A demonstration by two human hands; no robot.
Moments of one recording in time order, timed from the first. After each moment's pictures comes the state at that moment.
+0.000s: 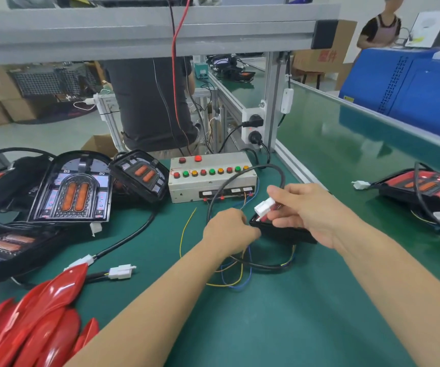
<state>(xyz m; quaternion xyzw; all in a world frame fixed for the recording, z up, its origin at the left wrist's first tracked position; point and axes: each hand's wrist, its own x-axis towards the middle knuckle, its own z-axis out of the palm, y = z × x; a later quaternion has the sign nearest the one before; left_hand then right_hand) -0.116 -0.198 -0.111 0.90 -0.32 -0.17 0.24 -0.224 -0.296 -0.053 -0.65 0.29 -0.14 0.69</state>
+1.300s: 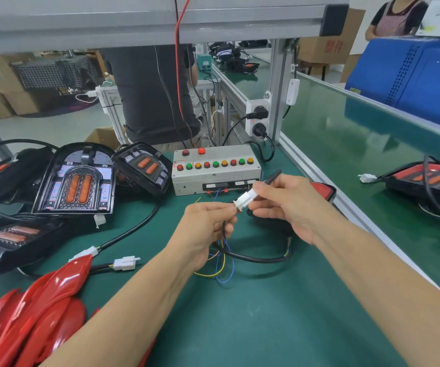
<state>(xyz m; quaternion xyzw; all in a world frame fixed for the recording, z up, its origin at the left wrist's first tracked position) -0.114 -0.144 -0.096 0.62 -0.16 -0.33 0.70 -0.202 -0.277 -0.062 -0.62 0.25 -0.17 0.73</state>
